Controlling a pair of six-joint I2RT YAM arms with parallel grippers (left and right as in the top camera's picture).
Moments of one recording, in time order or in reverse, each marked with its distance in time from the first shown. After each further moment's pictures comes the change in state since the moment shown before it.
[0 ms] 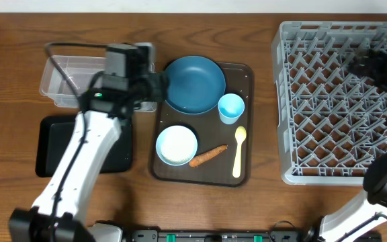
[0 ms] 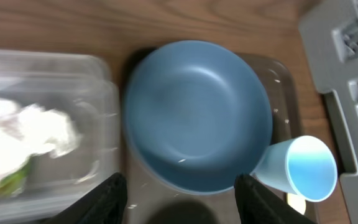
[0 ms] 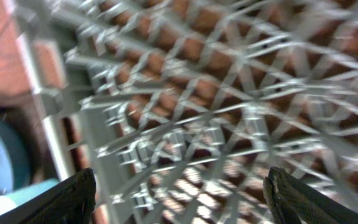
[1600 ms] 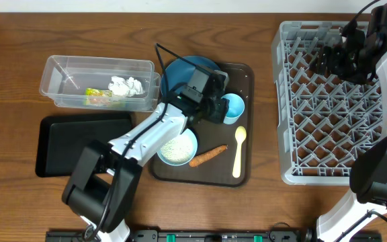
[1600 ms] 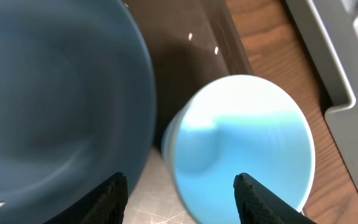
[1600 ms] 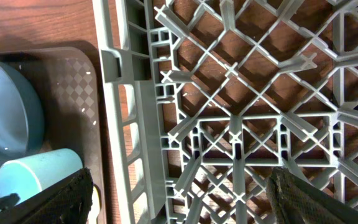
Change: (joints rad) left arm -0.354 0.346 0.000 0.212 0.001 -0.001; right arm 0.196 0.000 0.000 -0.018 0.043 -0.028
